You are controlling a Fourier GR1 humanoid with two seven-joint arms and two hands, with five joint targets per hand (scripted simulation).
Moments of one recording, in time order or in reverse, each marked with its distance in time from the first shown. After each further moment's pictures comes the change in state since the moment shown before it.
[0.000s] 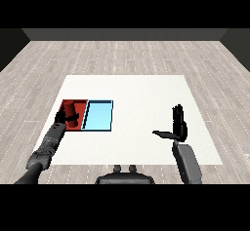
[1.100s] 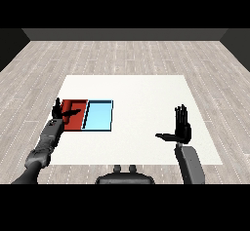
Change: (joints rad) left arm -0.036 0.016 0.139 -0.040 0.113 -0.066 -0.205; right arm 0.040 -0.014 -0.016 -0.077 -0.040 0.079 -0.019
